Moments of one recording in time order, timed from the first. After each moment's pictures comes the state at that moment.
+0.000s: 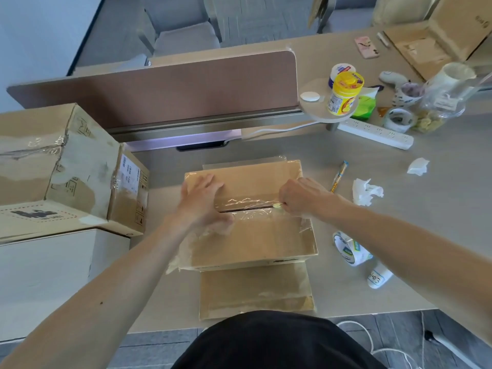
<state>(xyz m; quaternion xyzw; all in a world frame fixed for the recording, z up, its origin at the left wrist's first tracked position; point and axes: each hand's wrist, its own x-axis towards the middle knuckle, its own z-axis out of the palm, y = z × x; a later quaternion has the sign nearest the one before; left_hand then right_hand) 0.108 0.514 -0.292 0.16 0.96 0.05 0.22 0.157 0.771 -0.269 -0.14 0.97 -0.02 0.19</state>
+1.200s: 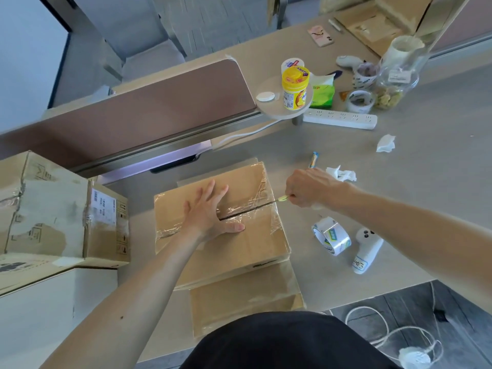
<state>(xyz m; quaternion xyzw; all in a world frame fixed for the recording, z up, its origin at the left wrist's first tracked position) 0.121 0.590 -0.309 0.18 0.95 0.07 0.25 0.179 0.866 -0.278 -0.10 0.98 -0.04 0.16</state>
